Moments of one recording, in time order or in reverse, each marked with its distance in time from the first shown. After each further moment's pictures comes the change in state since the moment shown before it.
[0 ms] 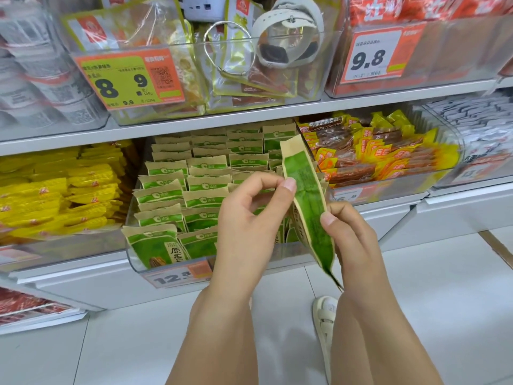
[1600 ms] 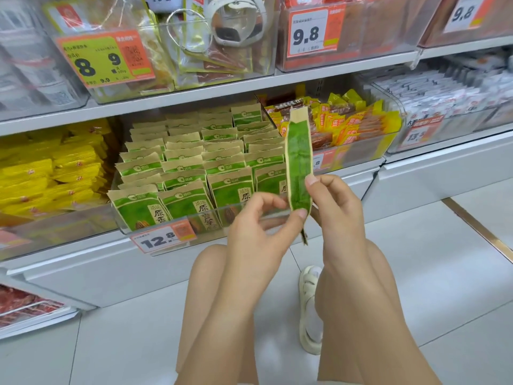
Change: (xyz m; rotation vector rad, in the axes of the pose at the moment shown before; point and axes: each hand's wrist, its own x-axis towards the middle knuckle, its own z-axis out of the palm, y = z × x) left_hand -0.098 -0.021 0.026 0.115 -0.100 -0.140; right_hand -0.055 0.001 -0.020 0.000 0.296 0.004
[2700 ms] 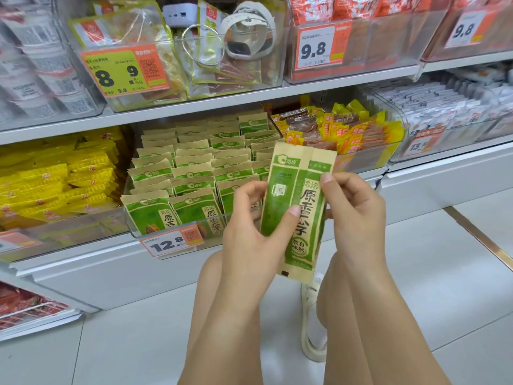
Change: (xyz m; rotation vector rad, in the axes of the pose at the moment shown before) left_hand 0.000 0.007 -0.014 0.040 0.086 0.100; right_hand -0.003 -0.025 0.004 -0.128 0.071 -0.188
